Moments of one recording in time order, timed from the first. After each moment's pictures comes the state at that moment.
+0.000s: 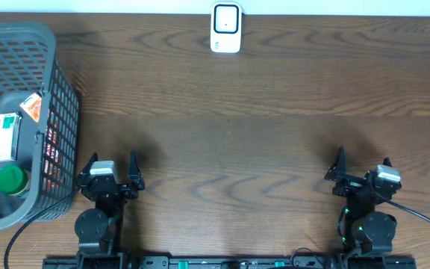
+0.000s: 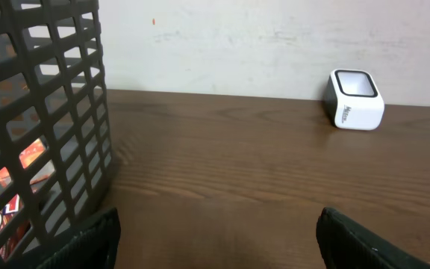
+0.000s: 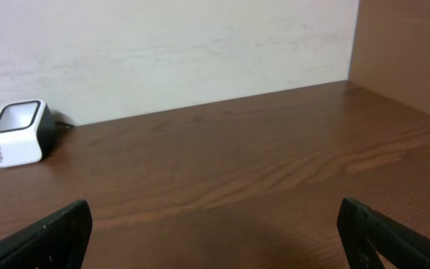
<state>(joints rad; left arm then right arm) 0.01 0.01 0.02 -0.12 -0.03 -0.04 0.01 0.02 0.01 -0.05 0.24 0.13</state>
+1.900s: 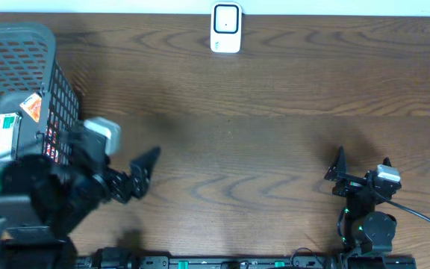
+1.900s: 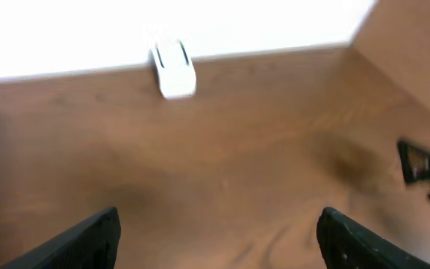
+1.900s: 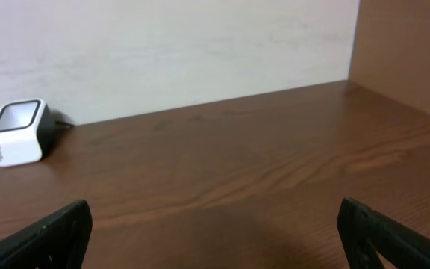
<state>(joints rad) 0.01 0.73 1.21 -0.95 0.50 0.02 0.01 0.02 0.01 -0.05 0.24 0.13</state>
